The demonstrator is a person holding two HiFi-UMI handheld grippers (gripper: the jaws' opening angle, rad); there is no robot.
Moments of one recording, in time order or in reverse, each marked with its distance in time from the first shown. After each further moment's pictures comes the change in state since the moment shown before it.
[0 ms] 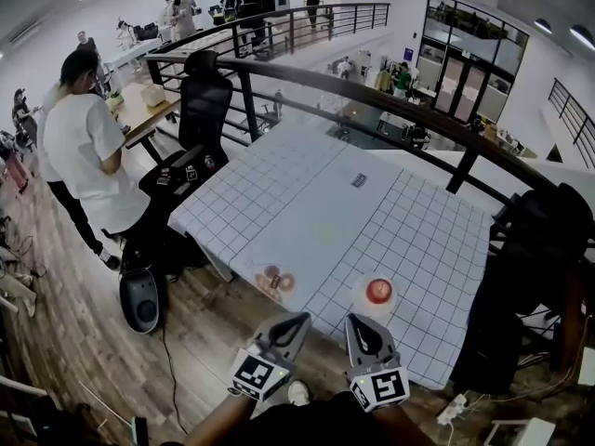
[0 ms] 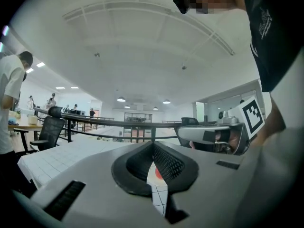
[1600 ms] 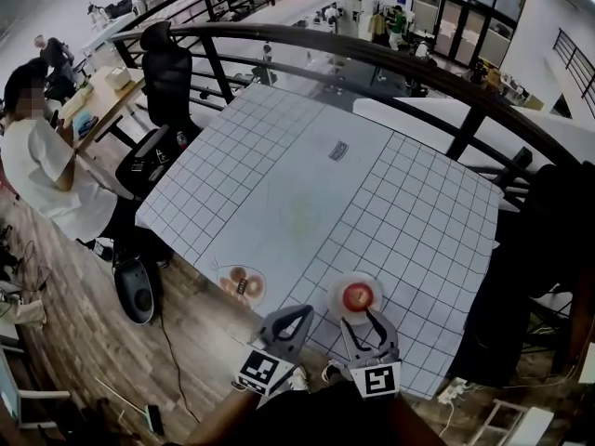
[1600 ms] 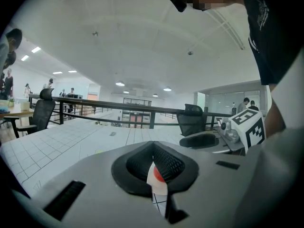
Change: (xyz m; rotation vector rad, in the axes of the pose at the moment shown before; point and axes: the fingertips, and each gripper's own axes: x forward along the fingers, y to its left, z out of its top) left arm 0.147 0.002 -0.064 -0.065 0.174 -0.025; right arm 0.022 -0.137 -0.123 -0.047 0.247 -0.073
